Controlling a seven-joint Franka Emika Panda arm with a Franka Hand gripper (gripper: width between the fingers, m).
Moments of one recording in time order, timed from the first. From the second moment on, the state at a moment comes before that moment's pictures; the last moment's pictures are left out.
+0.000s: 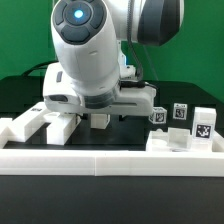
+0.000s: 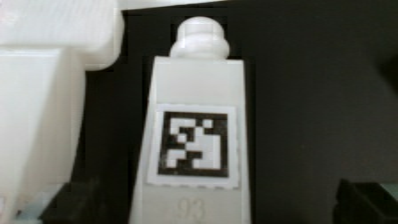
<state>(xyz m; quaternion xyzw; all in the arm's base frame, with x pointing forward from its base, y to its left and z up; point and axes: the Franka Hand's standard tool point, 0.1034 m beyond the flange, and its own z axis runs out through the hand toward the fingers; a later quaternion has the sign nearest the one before) 0.454 -0.032 0.011 -0.91 0.08 0.39 0.06</state>
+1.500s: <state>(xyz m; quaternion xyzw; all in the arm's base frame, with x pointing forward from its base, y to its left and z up) 0.515 -0.009 0.081 -0.93 0.09 0.36 0.06</state>
